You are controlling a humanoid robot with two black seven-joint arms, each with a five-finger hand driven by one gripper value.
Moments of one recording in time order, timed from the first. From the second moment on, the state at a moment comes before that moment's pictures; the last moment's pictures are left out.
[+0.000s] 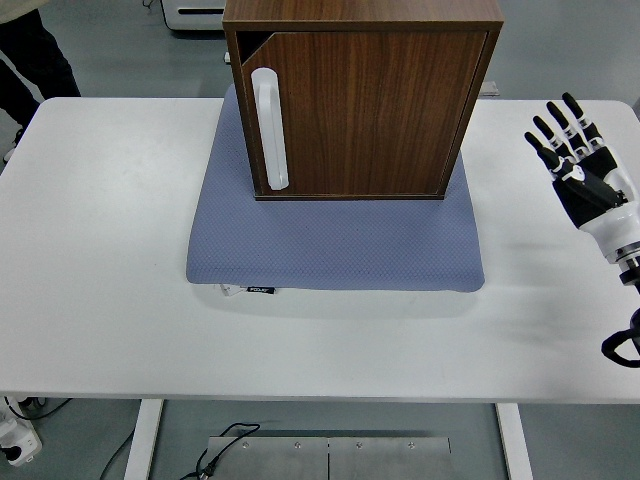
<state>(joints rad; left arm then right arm) 0.16 0.00 -0.17 -0.25 0.08 0.12 -0.05 0.36 -0.27 1.30 1.04 -0.51 0.38 0.34</state>
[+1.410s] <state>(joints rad) 0.16 0.00 -0.17 -0.25 0.08 0.12 -0.05 0.54 -0.05 1.32 0.85 -0.36 0.14 0.15</state>
